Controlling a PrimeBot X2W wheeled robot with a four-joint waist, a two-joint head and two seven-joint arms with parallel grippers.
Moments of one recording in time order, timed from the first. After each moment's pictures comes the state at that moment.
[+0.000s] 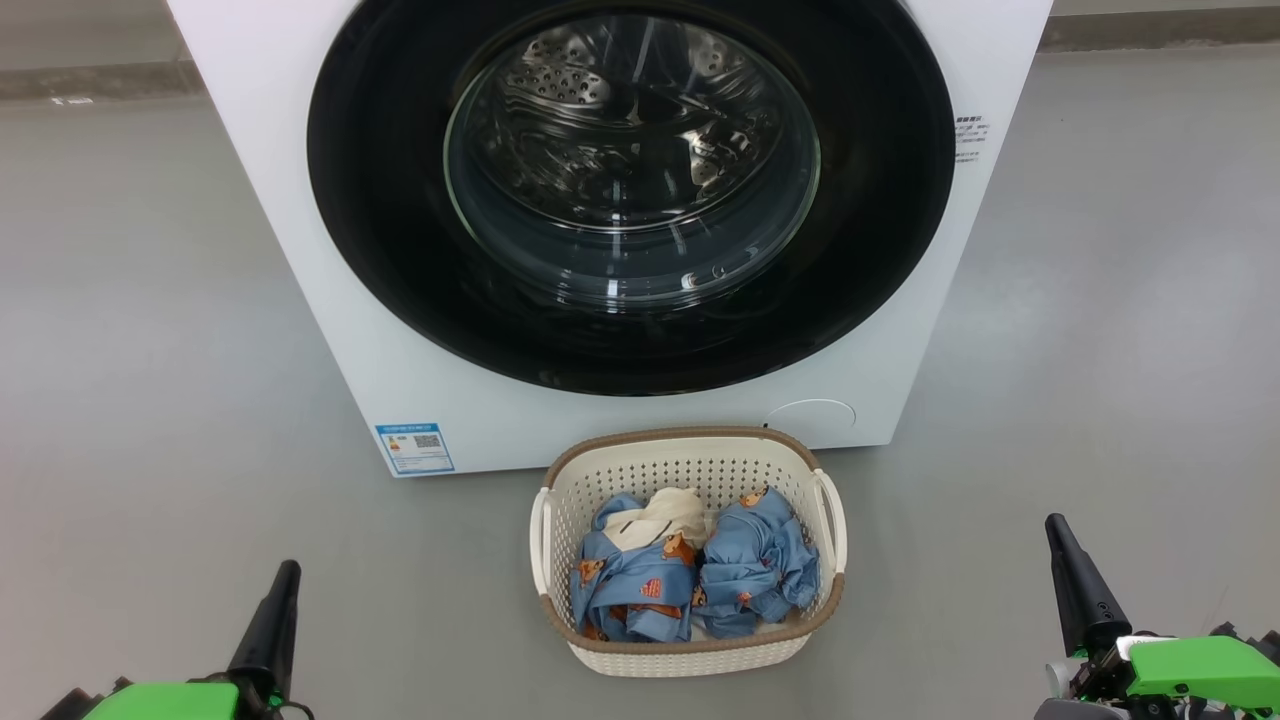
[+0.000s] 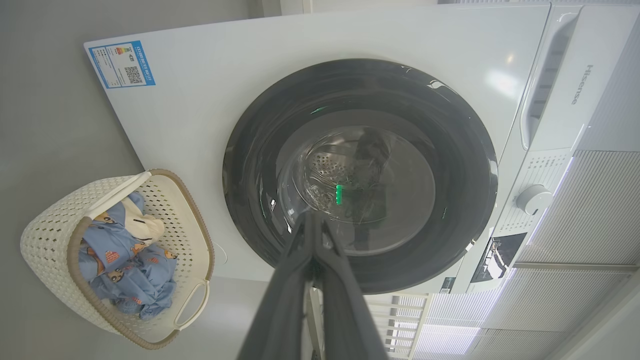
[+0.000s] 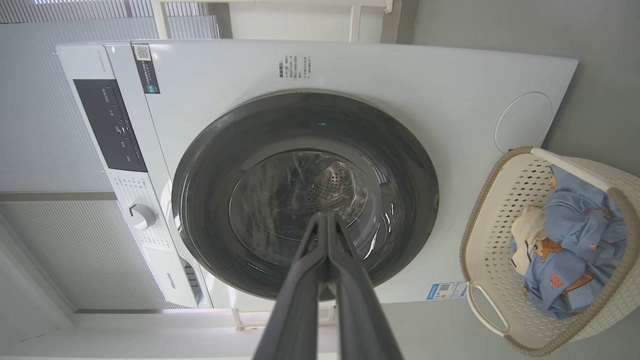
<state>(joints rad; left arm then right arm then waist) -0.06 0.04 0.07 0.26 -1.62 -0.13 0.10 -0.06 -0.05 -0.13 0.27 1.62 0.13 0.10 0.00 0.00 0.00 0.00</state>
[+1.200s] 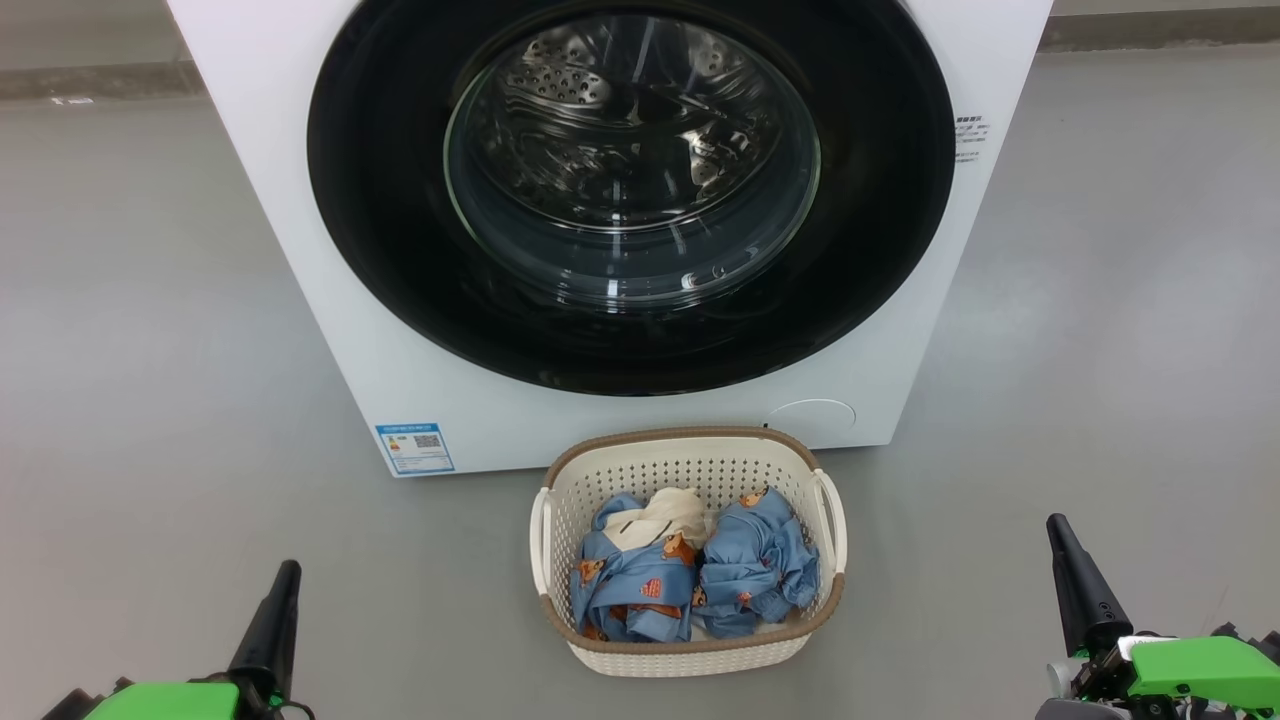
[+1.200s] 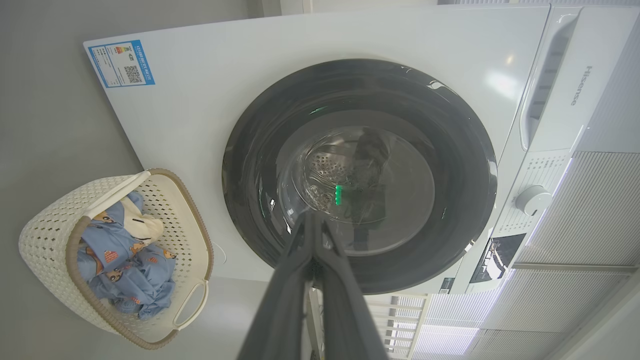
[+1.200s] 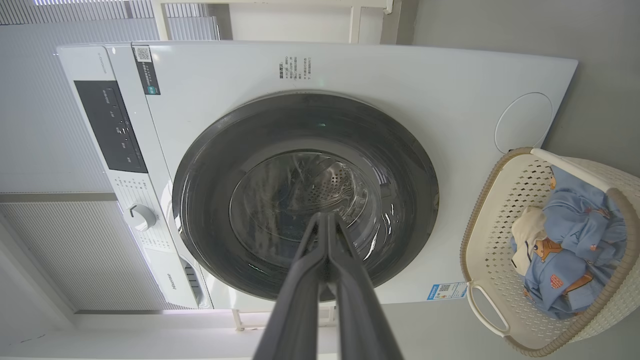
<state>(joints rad) -0.06 0.04 0.07 0.26 -1.62 -0.13 0.11 -0.06 -0.05 -0.13 0.27 1.62 0.13 0.10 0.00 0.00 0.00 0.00</state>
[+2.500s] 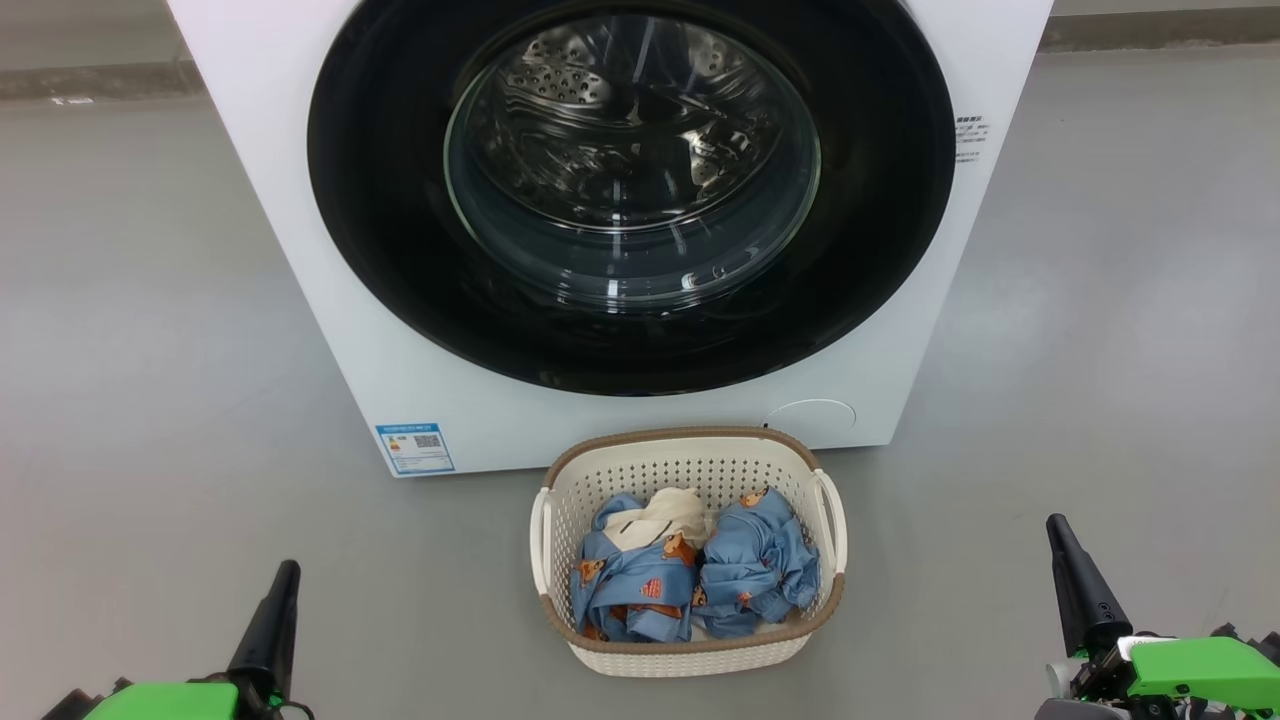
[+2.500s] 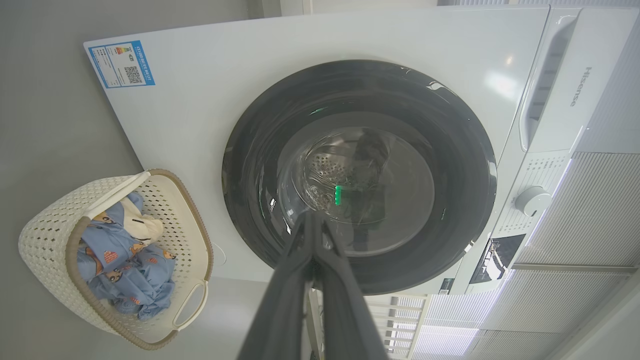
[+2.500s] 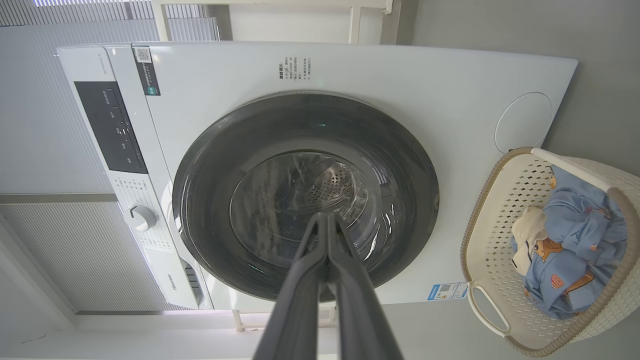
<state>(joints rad) -0.06 0.04 0.08 0.26 -1.62 -0.13 0.11 -0.06 -0.05 -0.14 0.27 1.62 0.13 0.10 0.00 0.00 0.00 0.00</state>
